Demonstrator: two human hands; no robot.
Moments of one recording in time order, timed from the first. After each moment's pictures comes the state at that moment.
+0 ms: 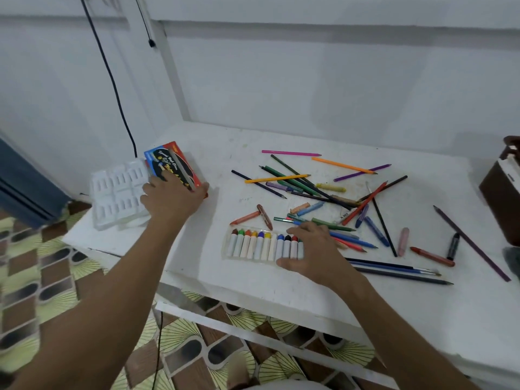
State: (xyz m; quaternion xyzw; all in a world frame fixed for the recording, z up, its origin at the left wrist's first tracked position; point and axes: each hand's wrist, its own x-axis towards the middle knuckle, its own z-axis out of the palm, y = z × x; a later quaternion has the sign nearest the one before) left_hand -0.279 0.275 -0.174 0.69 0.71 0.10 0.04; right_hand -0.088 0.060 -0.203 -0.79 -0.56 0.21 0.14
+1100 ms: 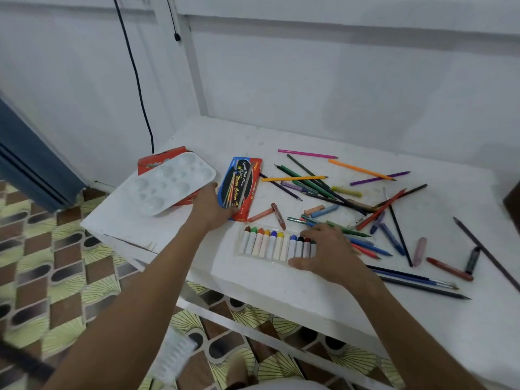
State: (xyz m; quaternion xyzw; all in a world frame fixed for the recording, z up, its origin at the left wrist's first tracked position) left_hand -0.275 0.257 -0.203 0.74 0.58 0.14 0.30; right_hand -0.087 0.070 -0.195 -0.80 -0.55 0.24 0.07
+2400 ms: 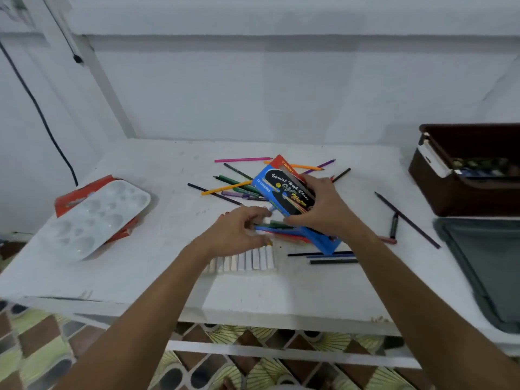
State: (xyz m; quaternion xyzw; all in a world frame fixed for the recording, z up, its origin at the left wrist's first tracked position) left_hand -0.178 0.174 -0.170 0.87 0.26 0.03 0.41; right_hand 0.004 0.048 -0.158 -0.80 -0.44 0.21 0.36
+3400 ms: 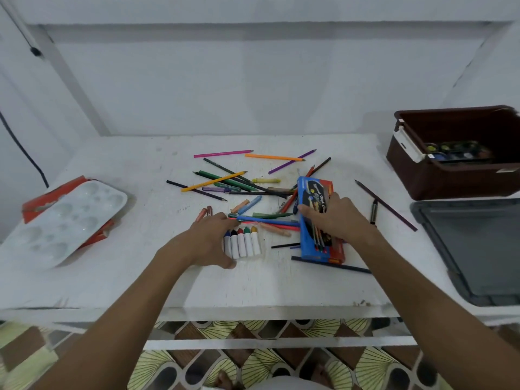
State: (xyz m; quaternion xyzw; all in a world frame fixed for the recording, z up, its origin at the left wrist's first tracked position) left_hand -0.184 0.179 -0.181 0.95 0.21 -0.14 0.17; right_hand 0.024 0.001 -0.172 -0.93 -0.26 0.22 0.16
